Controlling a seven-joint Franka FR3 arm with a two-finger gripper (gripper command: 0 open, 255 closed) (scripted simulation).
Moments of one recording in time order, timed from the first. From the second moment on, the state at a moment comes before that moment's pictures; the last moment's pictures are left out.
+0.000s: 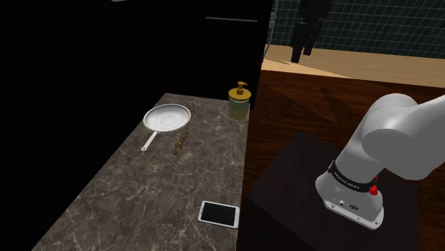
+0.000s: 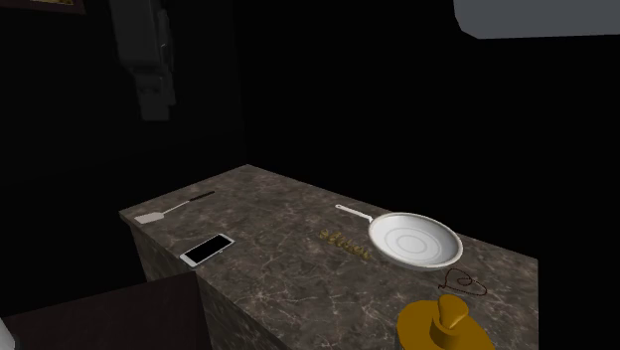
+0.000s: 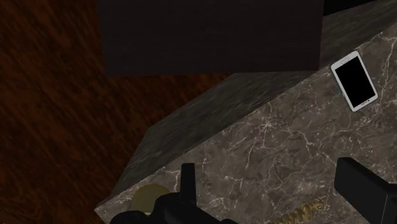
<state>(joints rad) 0.00 -0.82 -0.02 -2.36 -0.02 1.50 -0.01</state>
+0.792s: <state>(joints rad) 0.00 -0.62 0.14 -2.46 0.10 1.80 0.28</state>
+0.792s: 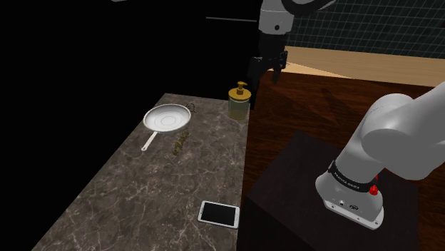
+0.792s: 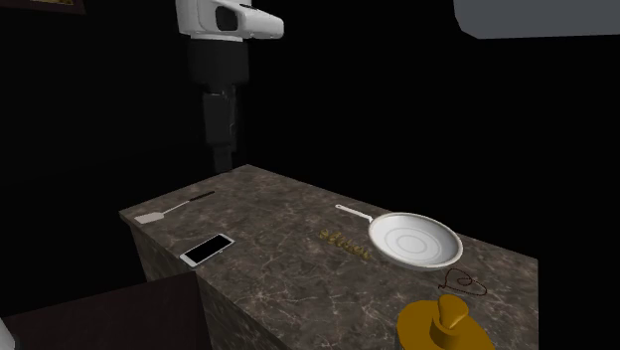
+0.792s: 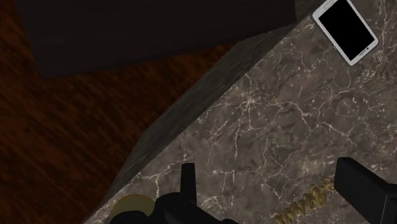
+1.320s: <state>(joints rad) -0.02 -0.36 0.25 -2.42 0.13 2.04 0.51</state>
